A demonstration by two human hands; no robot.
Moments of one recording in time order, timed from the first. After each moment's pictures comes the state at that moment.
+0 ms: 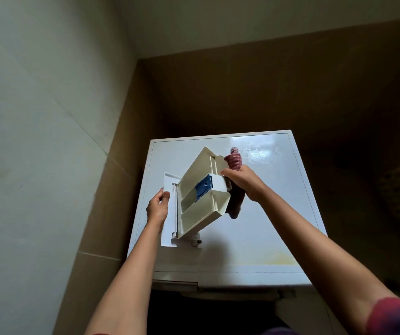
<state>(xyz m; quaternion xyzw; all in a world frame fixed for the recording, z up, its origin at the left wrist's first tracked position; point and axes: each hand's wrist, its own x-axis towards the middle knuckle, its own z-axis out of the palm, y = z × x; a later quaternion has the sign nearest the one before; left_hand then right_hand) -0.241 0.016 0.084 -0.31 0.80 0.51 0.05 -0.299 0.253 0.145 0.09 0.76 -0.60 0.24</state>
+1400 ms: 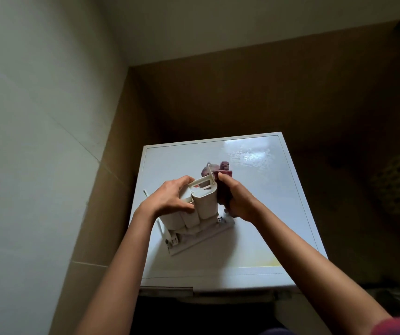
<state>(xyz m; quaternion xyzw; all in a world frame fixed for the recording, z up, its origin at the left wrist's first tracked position) -0.260 0.058 0.198 0.09 0.93 0.26 0.24 -0.262 0.248 0.149 0.11 0.52 -0.80 0.28</state>
